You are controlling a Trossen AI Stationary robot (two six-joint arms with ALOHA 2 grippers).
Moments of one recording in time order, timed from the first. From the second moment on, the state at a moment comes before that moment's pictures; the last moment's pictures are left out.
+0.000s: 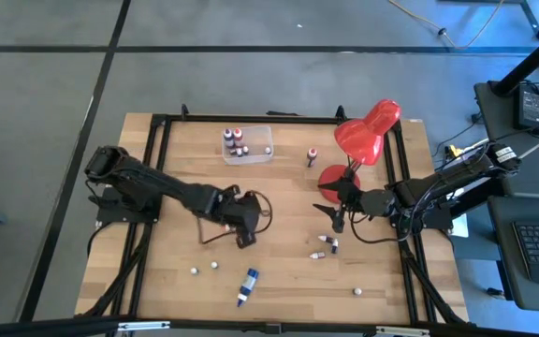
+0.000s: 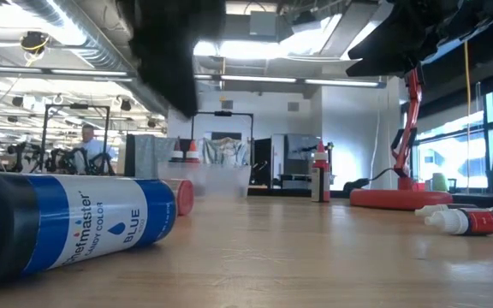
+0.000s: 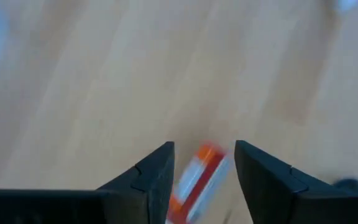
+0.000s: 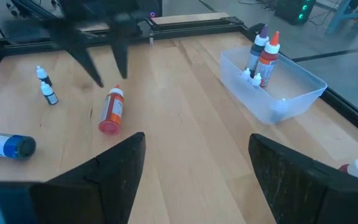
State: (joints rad) left arm -0.27 1.63 1.22 -0.70 -0.29 -0.60; right arm 0.34 1.02 0.56 0.02 0.58 0.26
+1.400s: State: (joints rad) left arm -0.43 1.27 0.14 0.70 -0.43 -0.06; right arm 0.31 1.02 0.56 0.02 0.60 0.25
